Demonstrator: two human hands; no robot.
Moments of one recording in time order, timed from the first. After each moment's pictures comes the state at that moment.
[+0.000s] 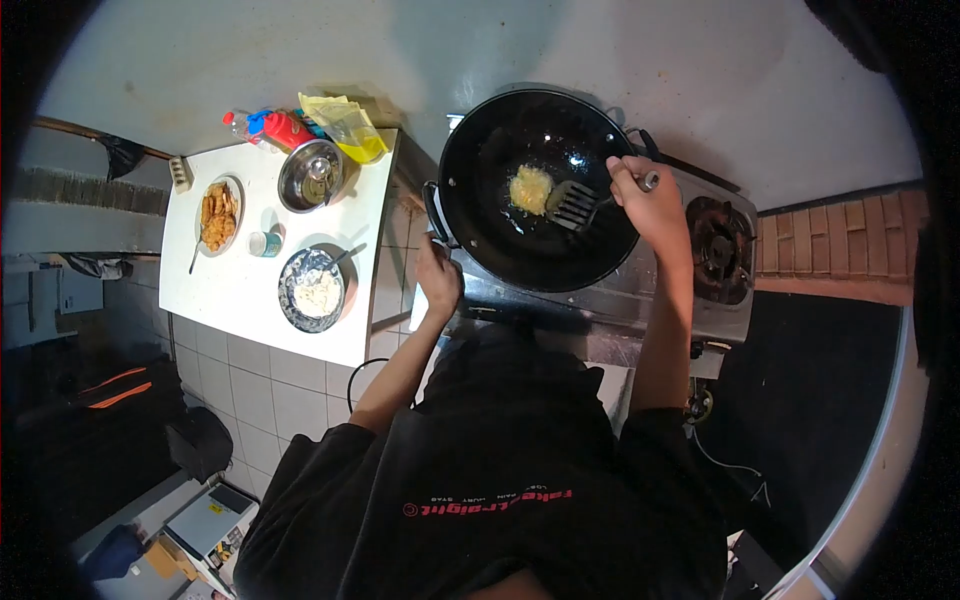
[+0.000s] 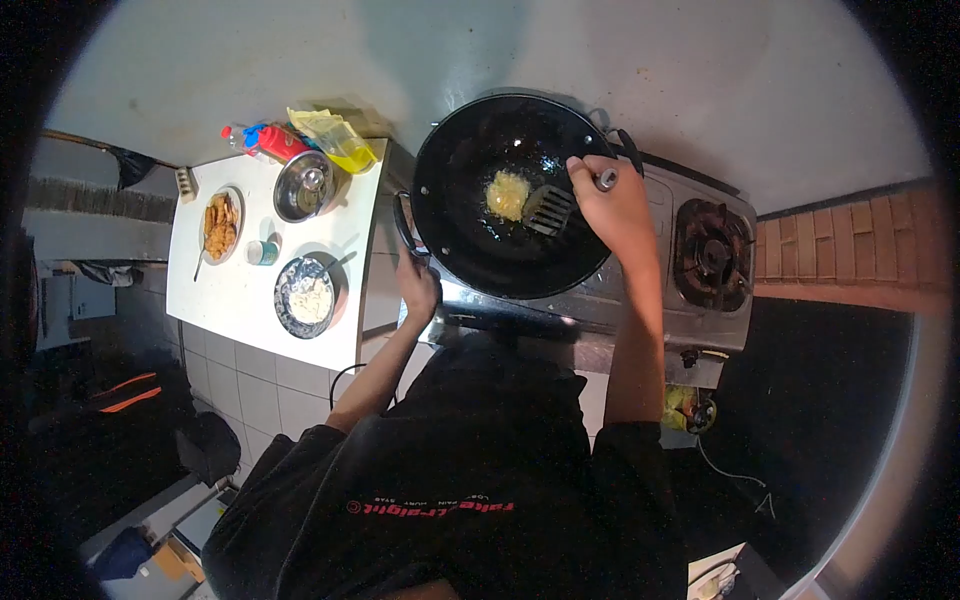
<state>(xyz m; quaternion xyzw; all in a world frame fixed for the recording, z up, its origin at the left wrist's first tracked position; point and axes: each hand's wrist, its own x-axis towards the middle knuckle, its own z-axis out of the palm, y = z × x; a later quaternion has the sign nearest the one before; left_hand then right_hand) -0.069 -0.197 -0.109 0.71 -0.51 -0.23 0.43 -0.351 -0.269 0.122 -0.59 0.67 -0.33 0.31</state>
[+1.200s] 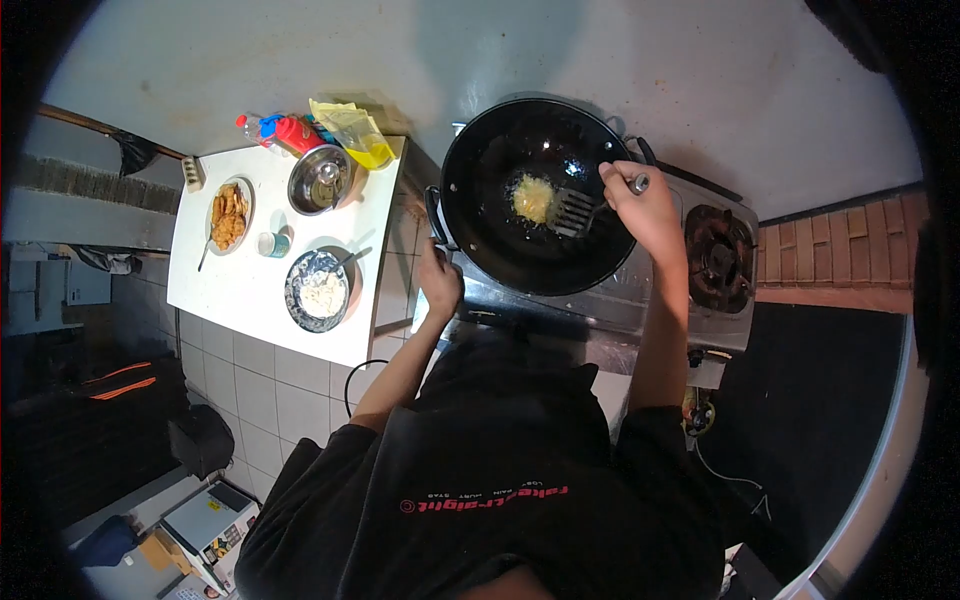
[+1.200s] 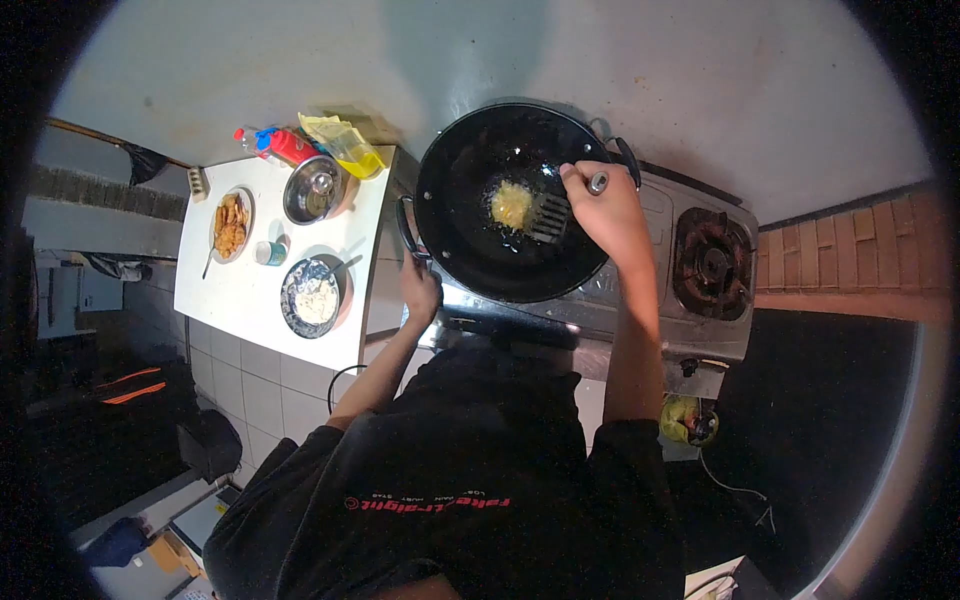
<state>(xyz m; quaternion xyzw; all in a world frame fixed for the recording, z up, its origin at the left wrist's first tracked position) -0.069 -0.197 -0.115 0.72 -0.51 -0.23 0.42 -0.358 -0.273 0.119 -0.61 0.64 -0.35 0.32</state>
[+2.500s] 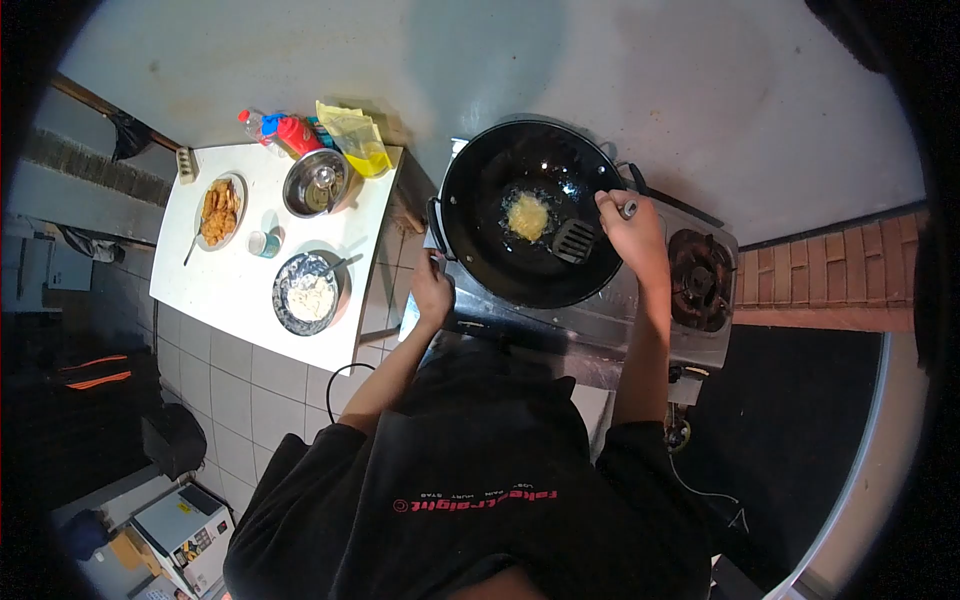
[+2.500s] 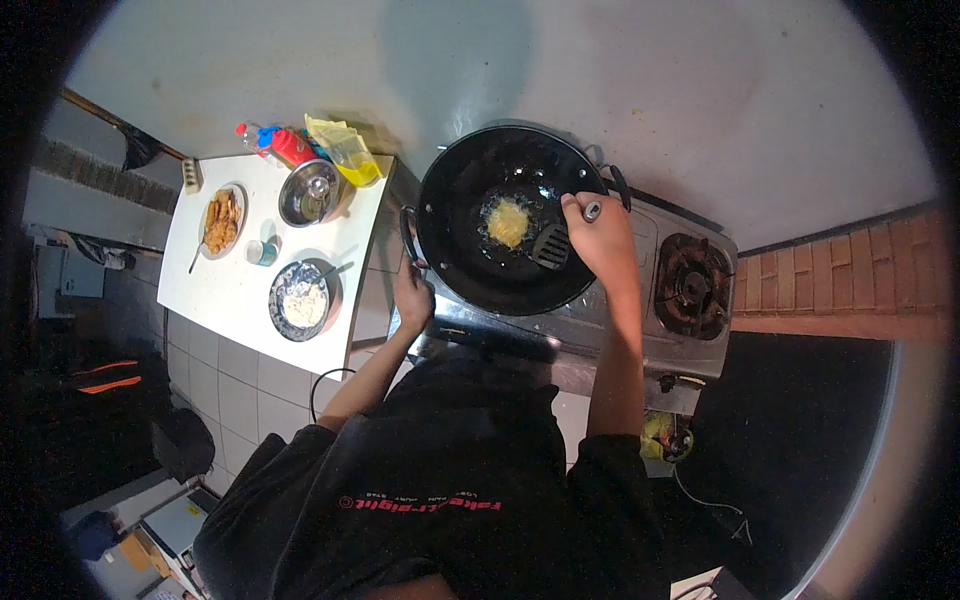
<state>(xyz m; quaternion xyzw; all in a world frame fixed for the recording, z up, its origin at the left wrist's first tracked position) -0.069 -0.198 -0.113 0.70 -0.52 -0.22 0.45 -0.353 -0.265 0.124 -0.62 0.68 -0.30 0.25</state>
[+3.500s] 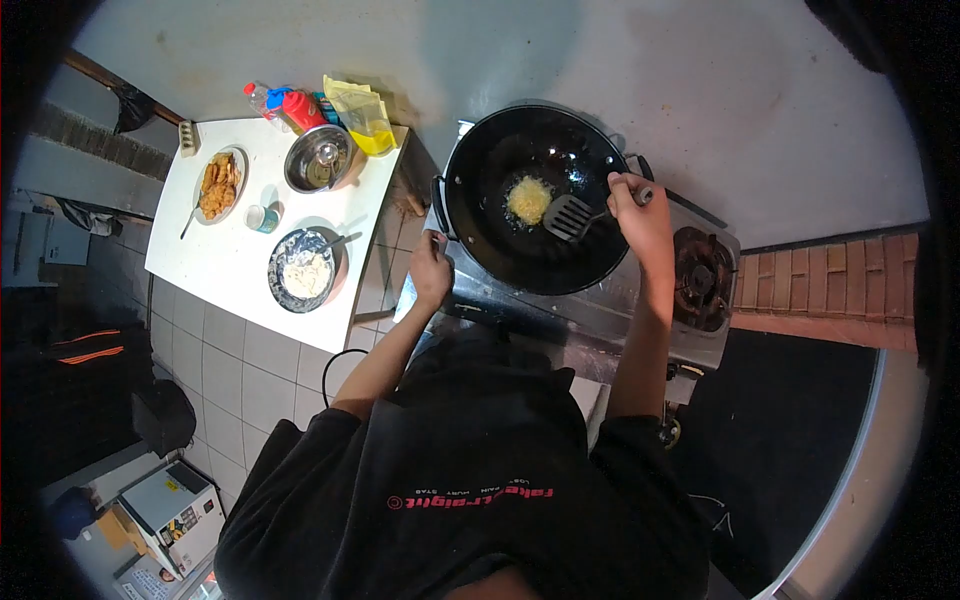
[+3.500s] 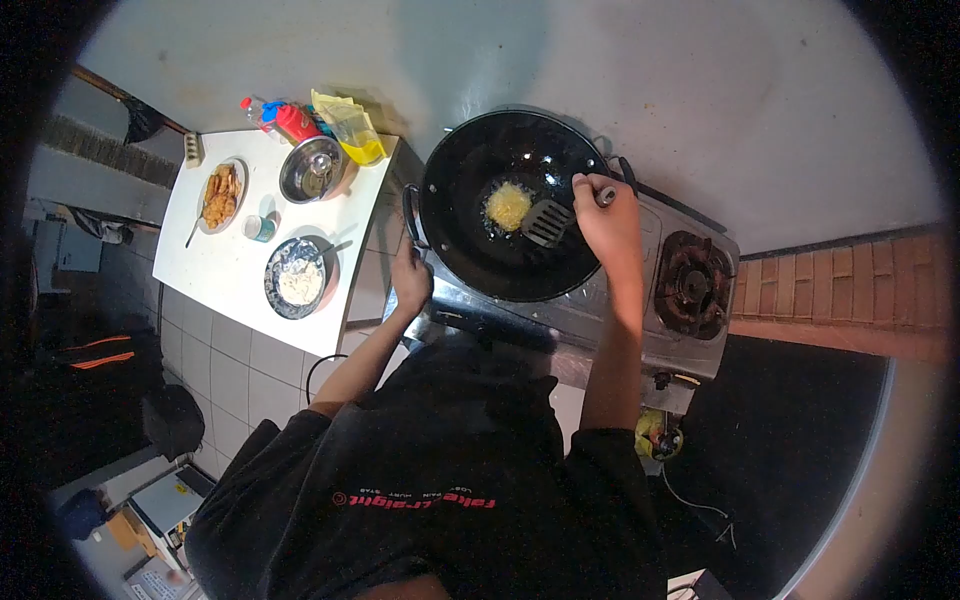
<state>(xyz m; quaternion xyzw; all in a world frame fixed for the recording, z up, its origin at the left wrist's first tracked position) -0.072 -0.196 -0.098 0.72 -0.51 -0.21 0.43 -0.350 -0.267 0.126 -0.59 0.64 -0.37 0.32</state>
